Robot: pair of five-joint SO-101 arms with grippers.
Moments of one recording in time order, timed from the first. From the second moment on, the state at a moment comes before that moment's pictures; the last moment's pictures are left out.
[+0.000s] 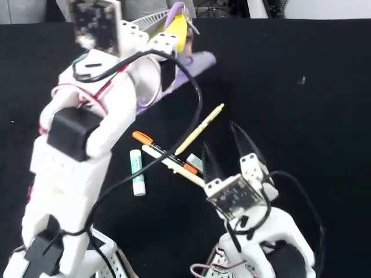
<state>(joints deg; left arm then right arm) 23.2 -22.9 -23.3 57.6 5.6 -19.9 -104.0 64.2 62.6 29.1</state>
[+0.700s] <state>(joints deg) 31.6 -35.0 -23.3 71.5 2.9 -20.2 -104.0 70.8 51.6 29.1</state>
